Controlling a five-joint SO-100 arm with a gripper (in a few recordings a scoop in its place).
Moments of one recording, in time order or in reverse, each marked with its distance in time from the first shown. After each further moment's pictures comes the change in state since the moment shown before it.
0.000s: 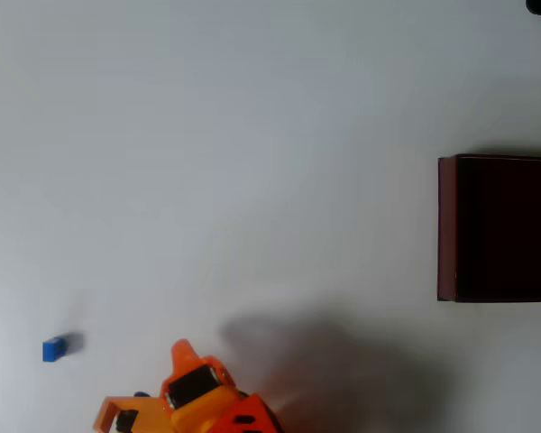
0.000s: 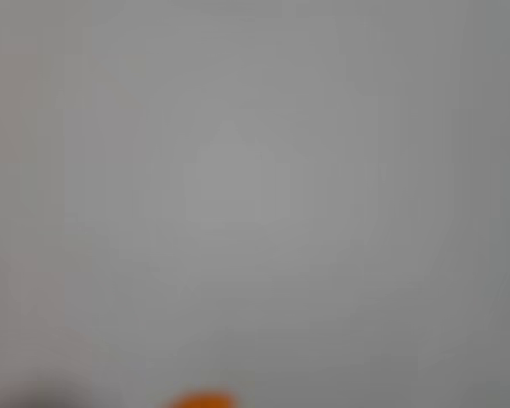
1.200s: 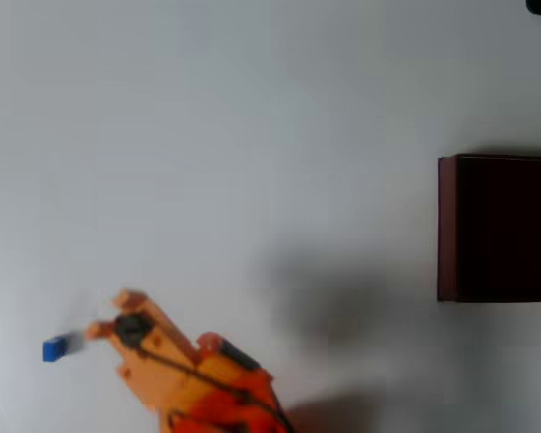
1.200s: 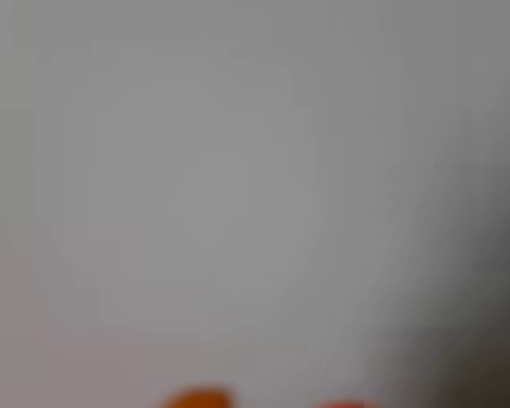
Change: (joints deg) arm 6.6 -47.5 -35.1 10.1 60.9
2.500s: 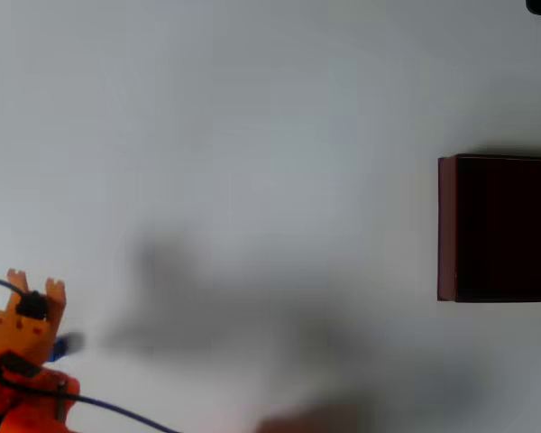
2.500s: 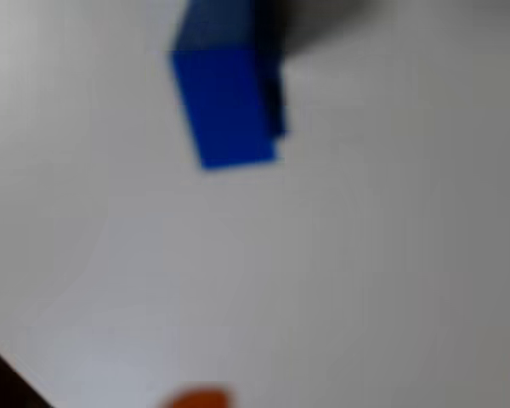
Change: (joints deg) arm -36.6 -49.6 -39.6 -0.9 97.6
